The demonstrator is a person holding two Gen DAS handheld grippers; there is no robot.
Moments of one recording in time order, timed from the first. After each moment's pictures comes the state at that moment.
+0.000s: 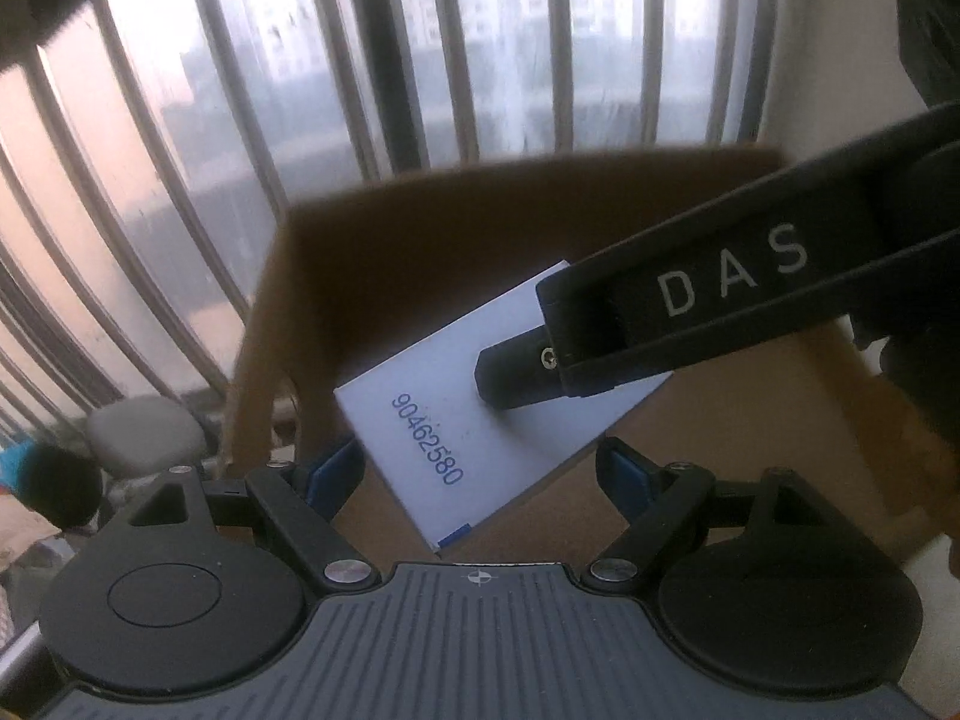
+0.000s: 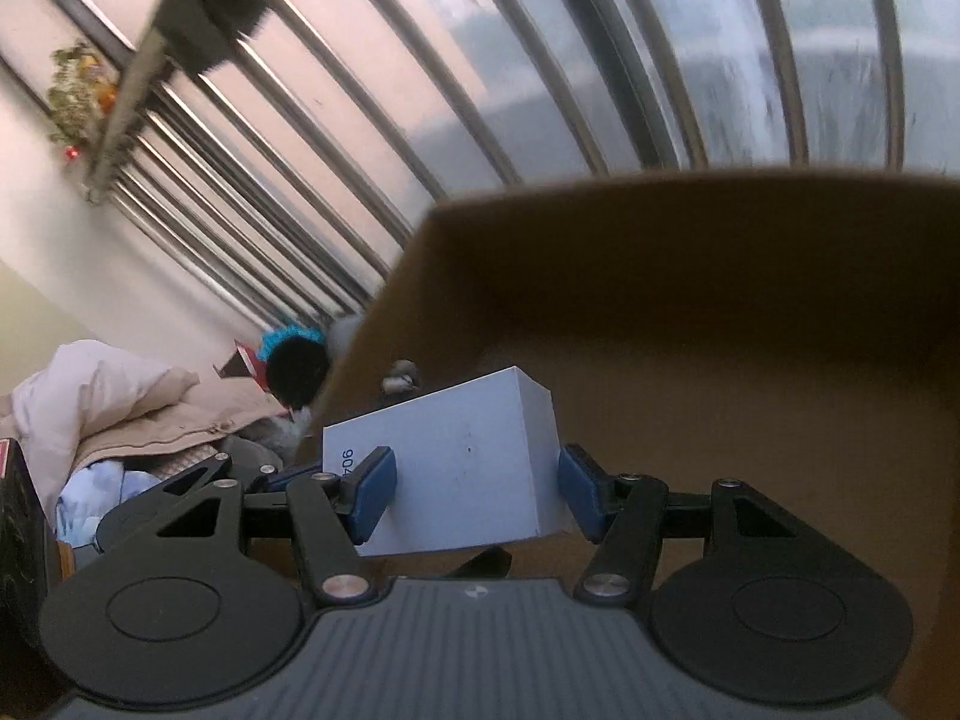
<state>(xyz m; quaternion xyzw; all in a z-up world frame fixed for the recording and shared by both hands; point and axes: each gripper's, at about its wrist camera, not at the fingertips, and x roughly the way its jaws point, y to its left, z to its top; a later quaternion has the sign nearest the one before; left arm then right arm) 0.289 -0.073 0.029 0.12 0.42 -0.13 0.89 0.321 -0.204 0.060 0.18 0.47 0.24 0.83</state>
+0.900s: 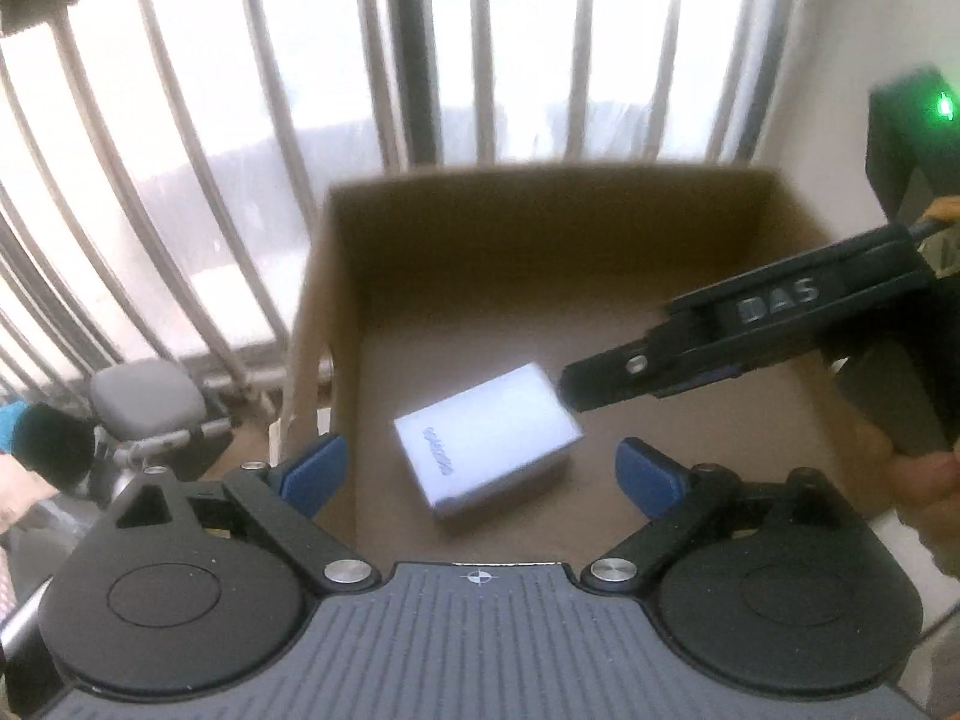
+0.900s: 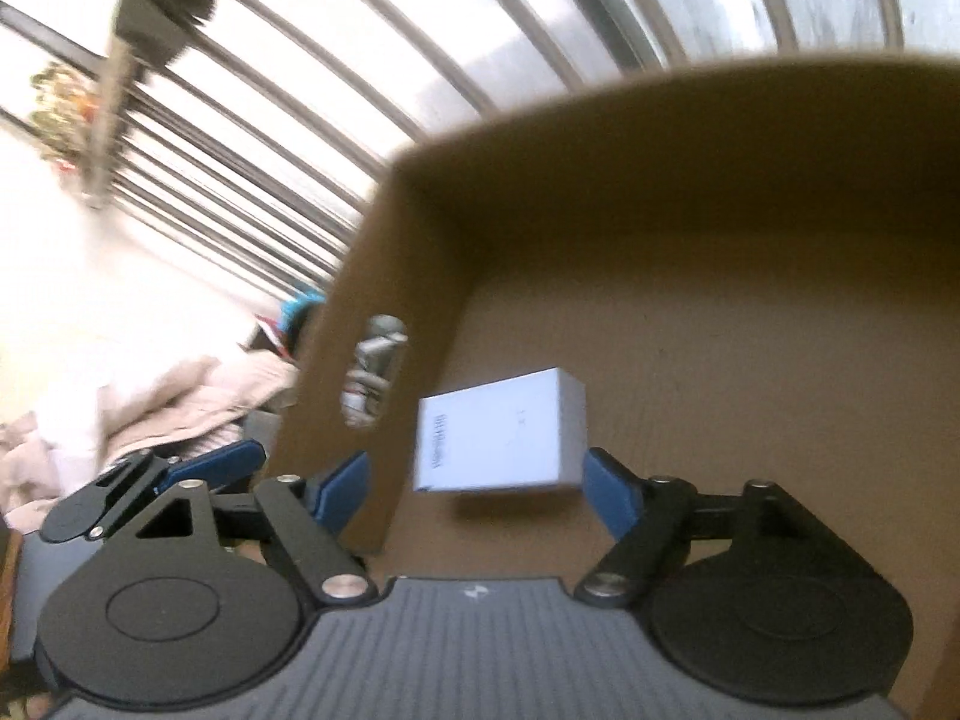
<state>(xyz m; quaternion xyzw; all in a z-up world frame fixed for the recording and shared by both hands) 0.232 -0.031 0.086 0.08 0.42 -0.14 0.89 0.299 -0.241 0.045 0.23 0.51 0.26 0.79</state>
